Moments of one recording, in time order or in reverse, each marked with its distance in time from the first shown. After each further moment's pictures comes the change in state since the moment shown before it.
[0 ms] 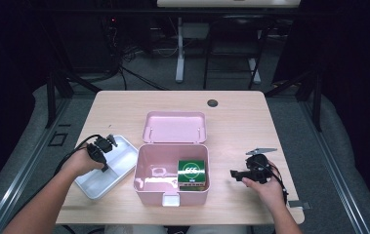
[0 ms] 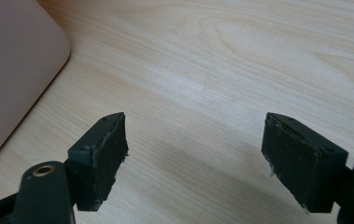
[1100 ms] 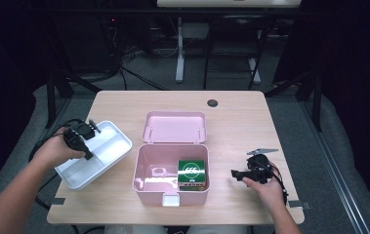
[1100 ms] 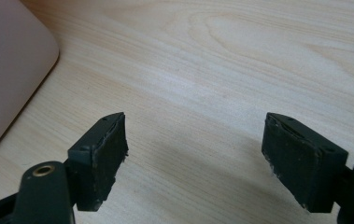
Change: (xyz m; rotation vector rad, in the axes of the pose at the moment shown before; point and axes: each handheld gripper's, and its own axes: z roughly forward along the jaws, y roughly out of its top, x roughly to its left) left arm 0.003 -0.030 -0.100 -0.095 0.054 0.046; right arm -0.004 -0.003 0.003 -0.008 -0.009 0.039
